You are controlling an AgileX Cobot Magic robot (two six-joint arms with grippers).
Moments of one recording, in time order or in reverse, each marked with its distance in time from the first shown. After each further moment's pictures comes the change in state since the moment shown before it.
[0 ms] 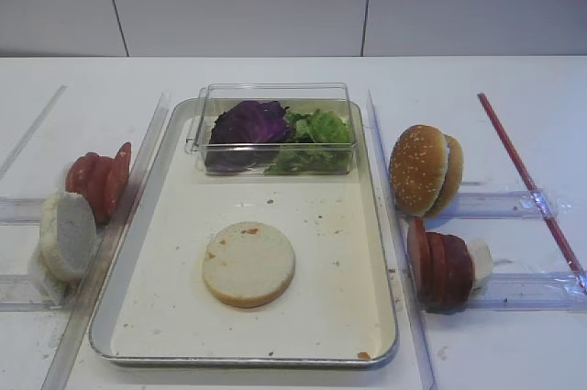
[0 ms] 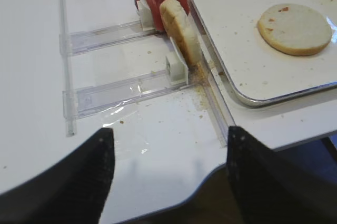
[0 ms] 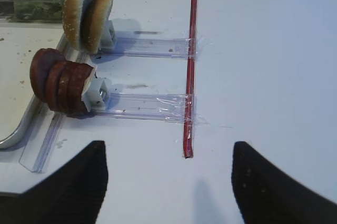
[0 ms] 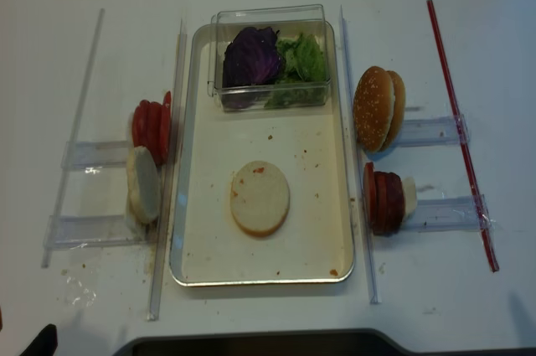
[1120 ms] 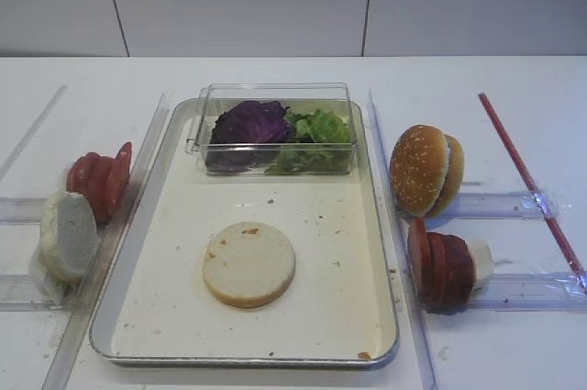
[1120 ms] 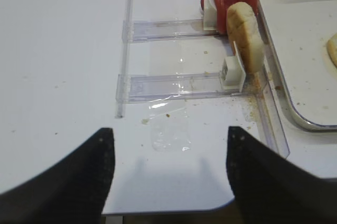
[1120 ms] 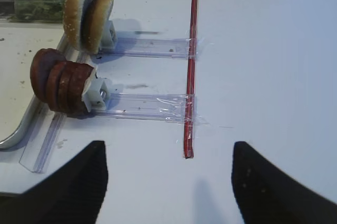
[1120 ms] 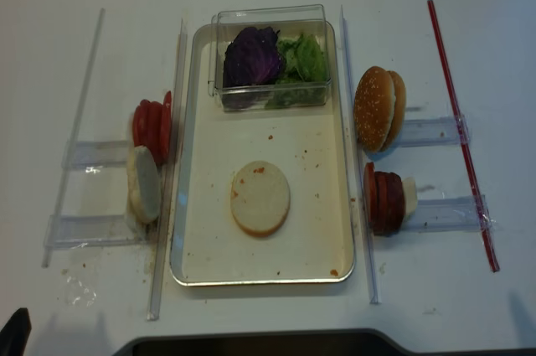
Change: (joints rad) left arm 0.191 0.000 0.000 0.044 0.000 -0.045; right arm 0.000 0.000 0.000 0.000 0.000 0.000
